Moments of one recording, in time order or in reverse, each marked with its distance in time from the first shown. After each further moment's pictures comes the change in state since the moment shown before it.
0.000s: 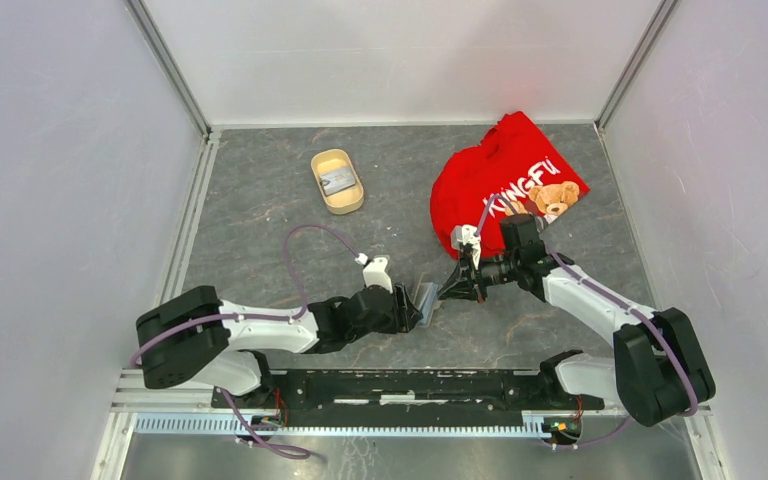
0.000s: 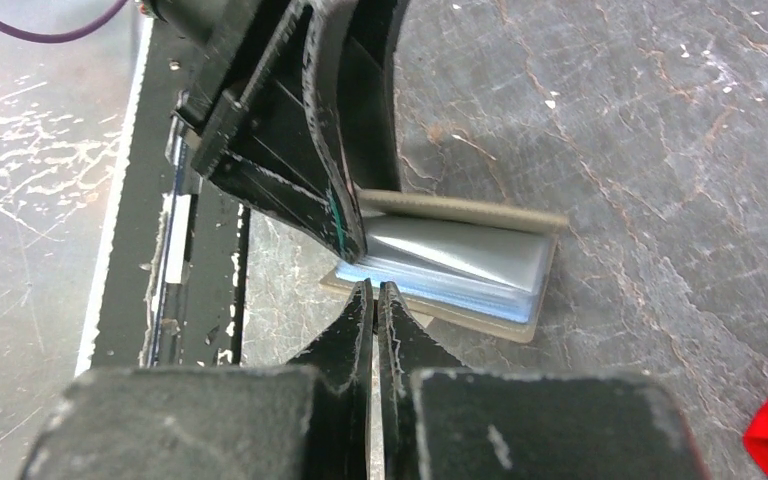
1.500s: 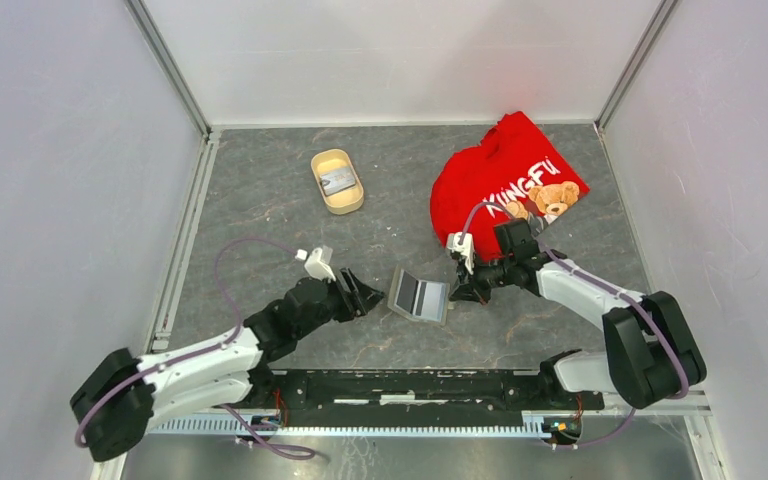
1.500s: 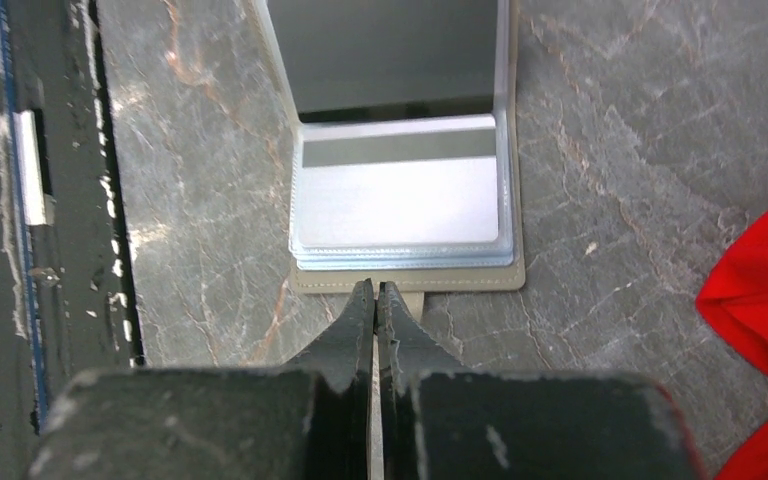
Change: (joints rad) left arm 0.288 -0.467 -0.278 -0.013 0.166 -0.077; right arm -0.001 0.089 0.011 -0.121 0.295 -0.143
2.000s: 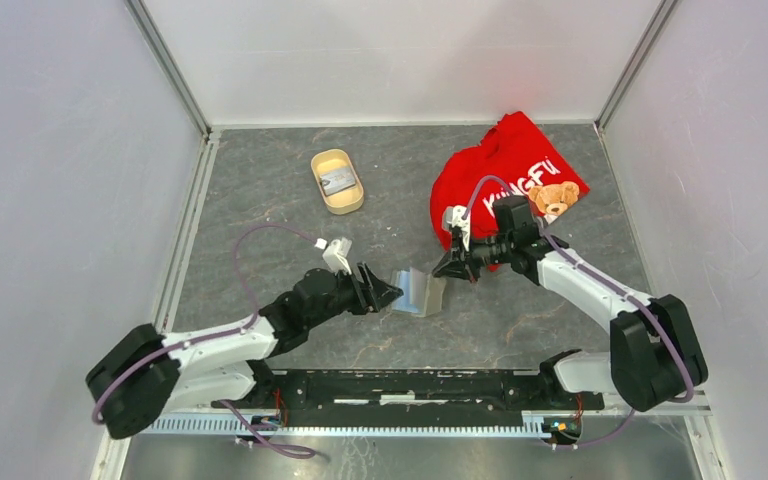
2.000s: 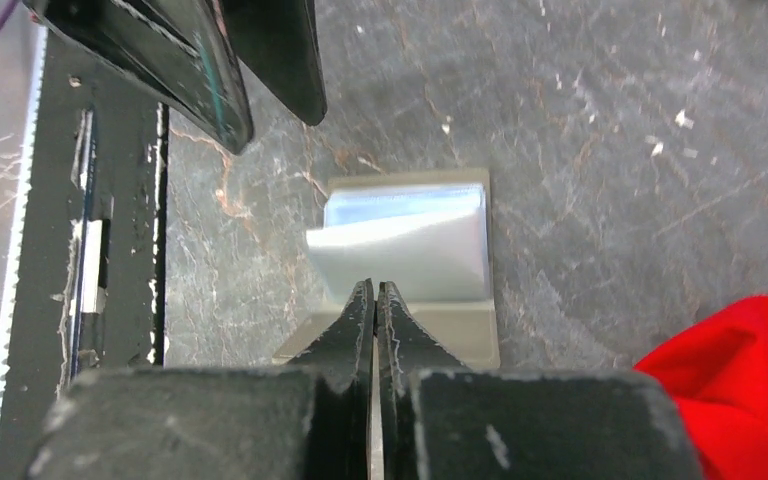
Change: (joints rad) left arm 0.001 0.069 0.068 0.191 0.129 0.108; right arm 0.021 -0.029 0.143 0.102 -0.160 0.128
